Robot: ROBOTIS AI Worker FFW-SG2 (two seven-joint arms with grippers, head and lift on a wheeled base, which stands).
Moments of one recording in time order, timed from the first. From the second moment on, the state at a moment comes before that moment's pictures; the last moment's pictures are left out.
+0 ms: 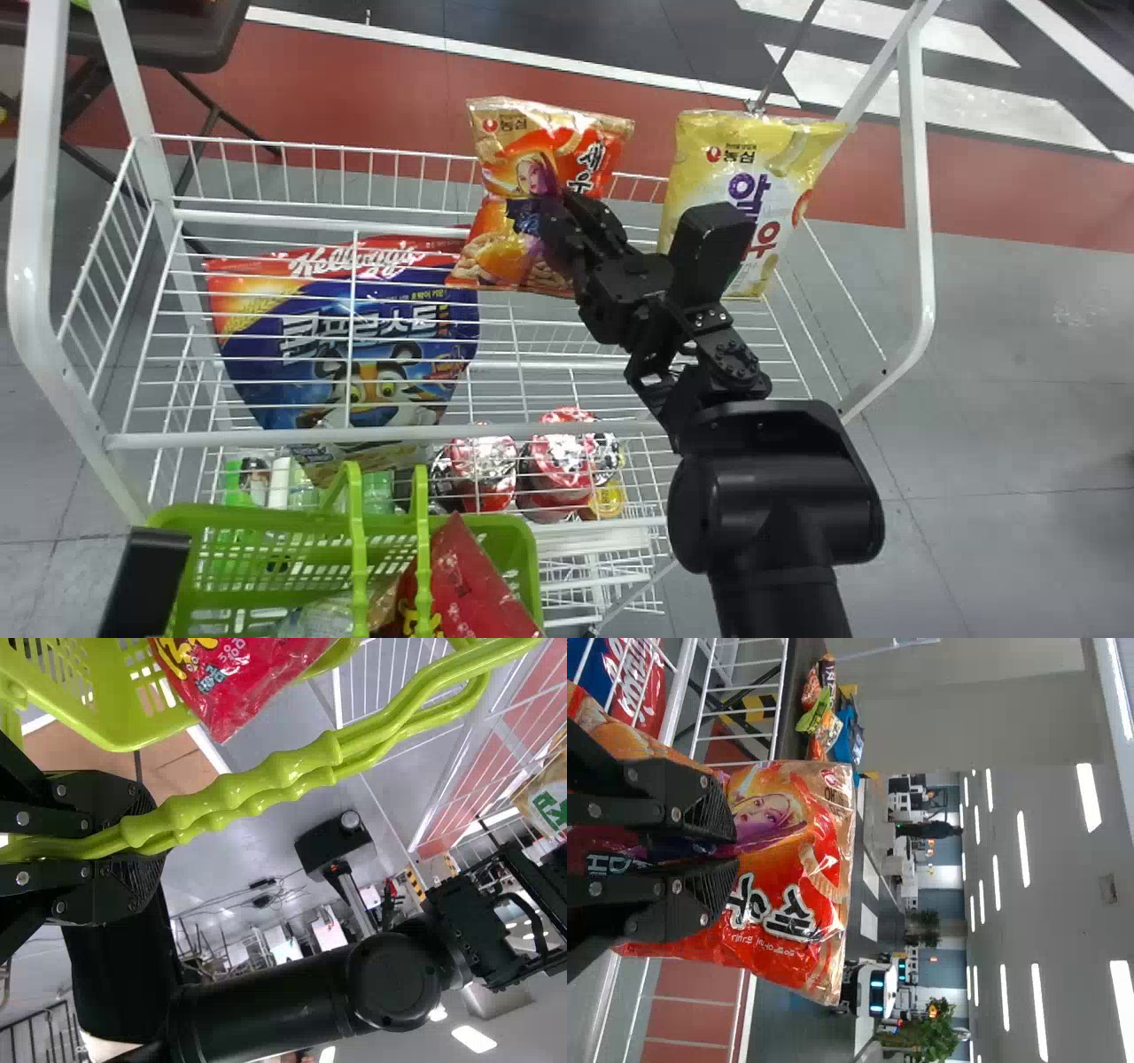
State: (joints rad) left arm 0.52 0.15 -0.12 -2.30 0.32 1.33 -0.95; right arm 0.11 -0.01 -0.06 -1.83 0.01 0.23 0.37
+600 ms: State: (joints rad) left arm 0.53 0.14 -0.12 -2.31 0.31 1.33 -0.95; right arm 0.42 -0.01 -0.20 -2.41 -0.16 0.65 0.57
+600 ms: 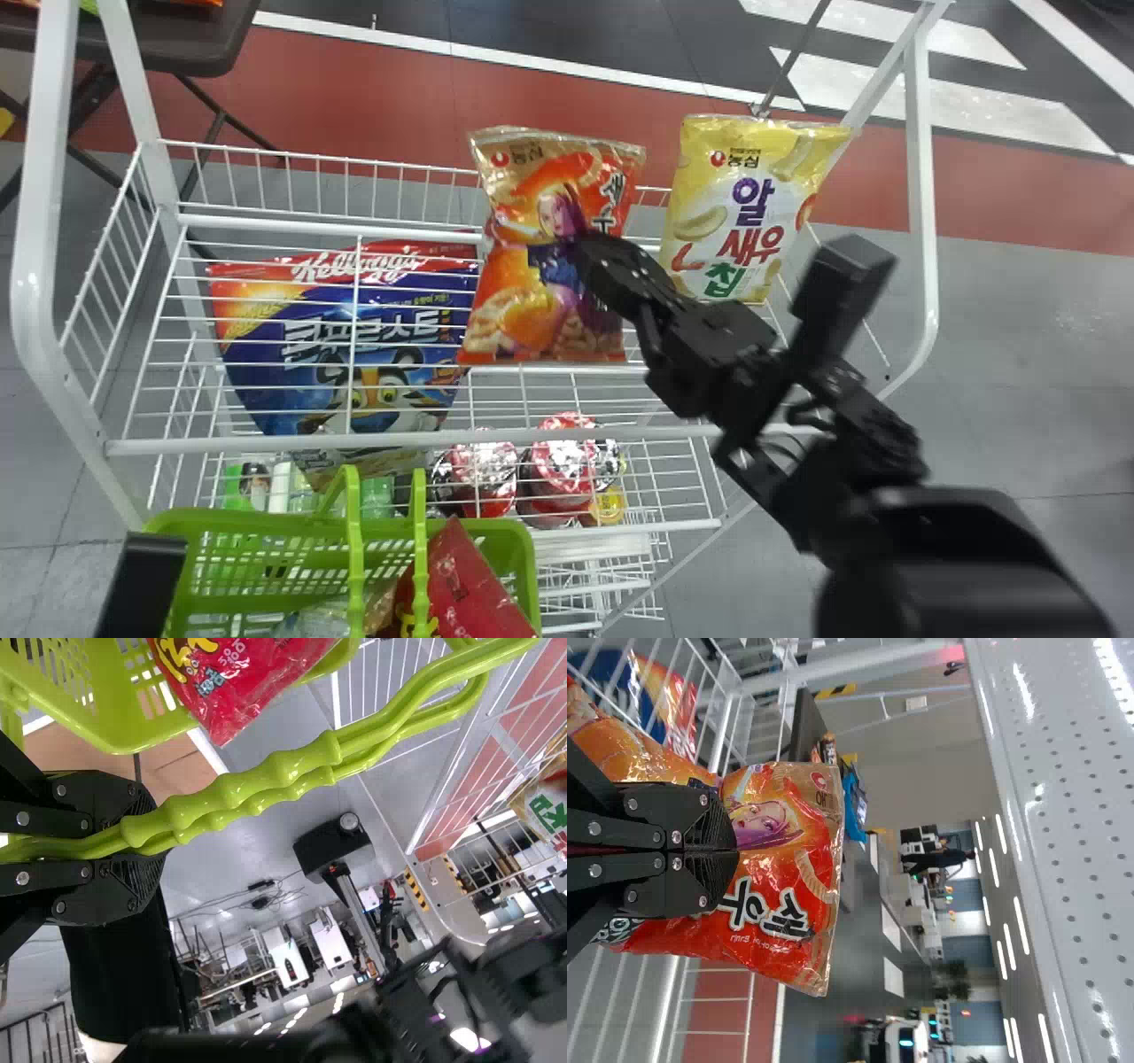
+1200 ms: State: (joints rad) left arm 0.54 0.13 -0.13 -2.31 0.31 1.35 -0.94; right arm 0.62 -0.06 -0.38 -2.68 -0.32 1.44 0.66
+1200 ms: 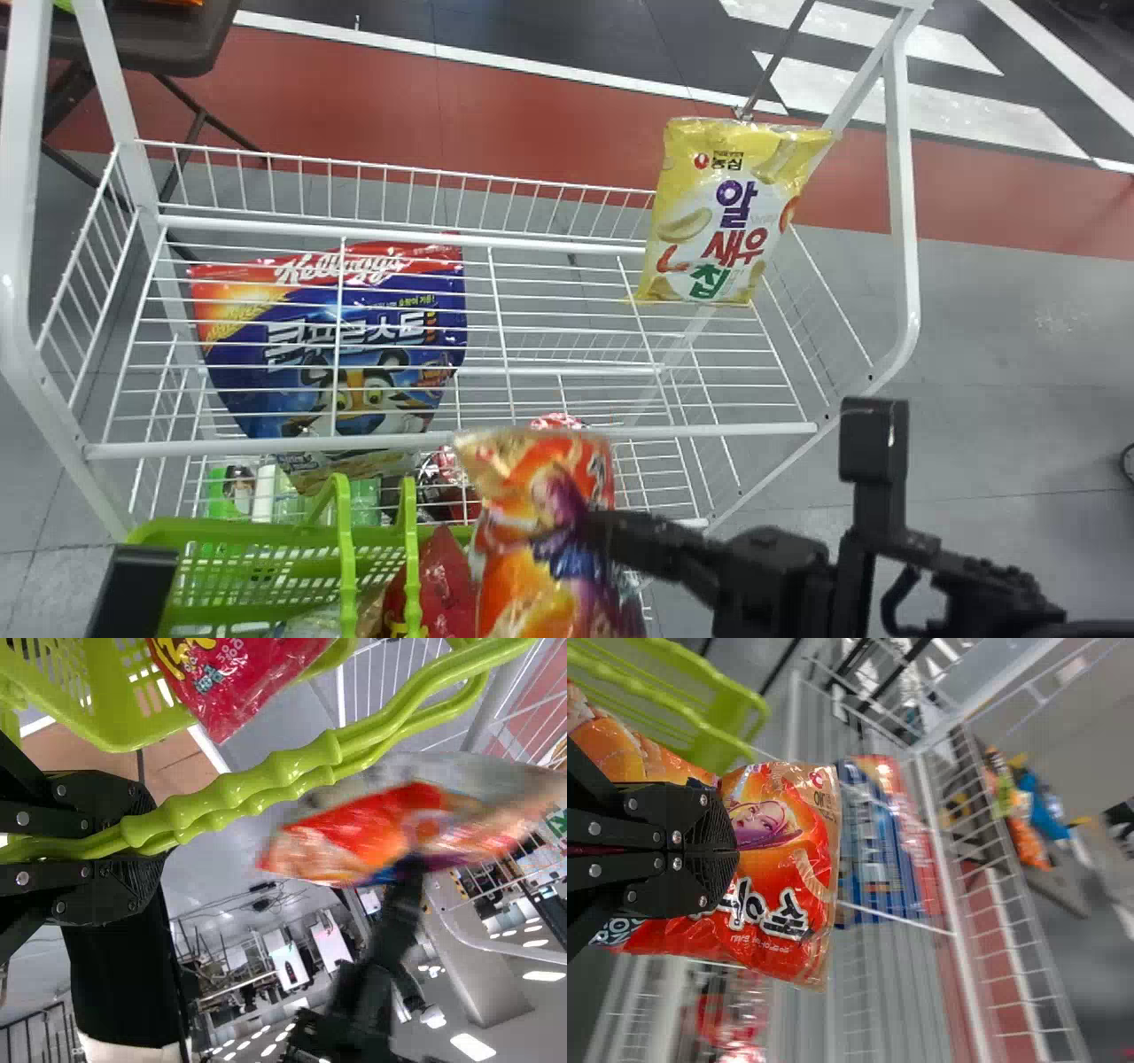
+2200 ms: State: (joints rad) left arm 0.56 0.14 -0.16 -2.36 0.30 1.36 -0.94; right arm 0.62 -0.12 -0.07 -2.45 -0.29 1.32 0.73
